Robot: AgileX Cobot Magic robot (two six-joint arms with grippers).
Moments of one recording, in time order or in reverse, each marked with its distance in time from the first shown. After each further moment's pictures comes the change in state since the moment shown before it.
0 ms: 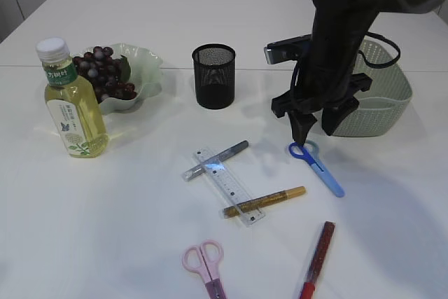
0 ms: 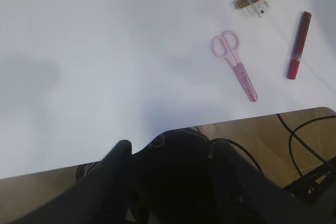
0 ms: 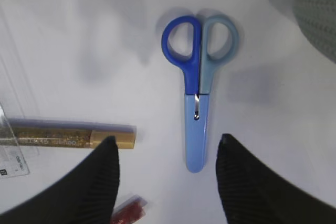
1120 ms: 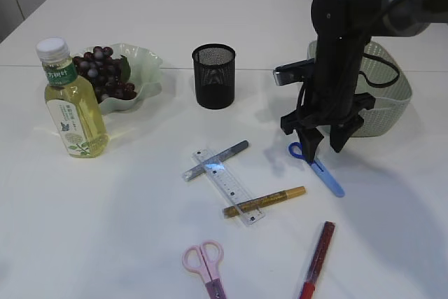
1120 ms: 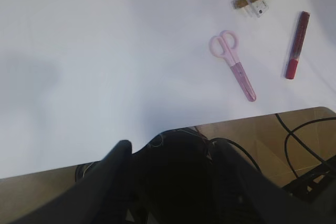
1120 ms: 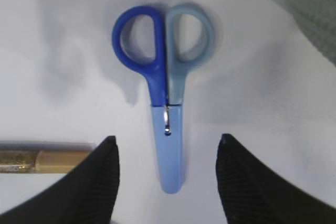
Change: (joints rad) left arm 0.000 0.000 0.000 -0.004 0.000 0.000; right arm -0.045 0.101 -0.017 -0.021 -0.004 -0.011
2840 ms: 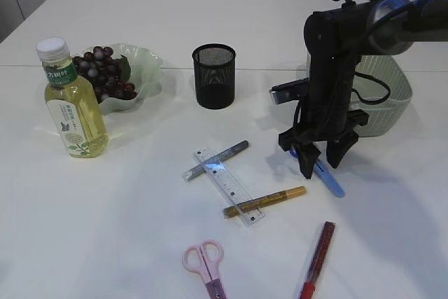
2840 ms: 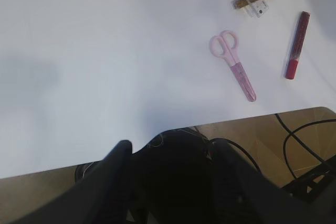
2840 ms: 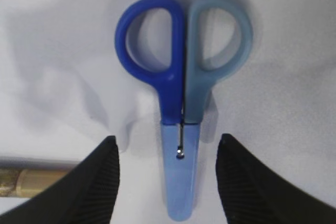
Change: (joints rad) left arm 0.000 0.000 0.000 -0.002 0.000 0.000; right arm 0.000 0.072 -0.003 0.021 -0.004 -0.029
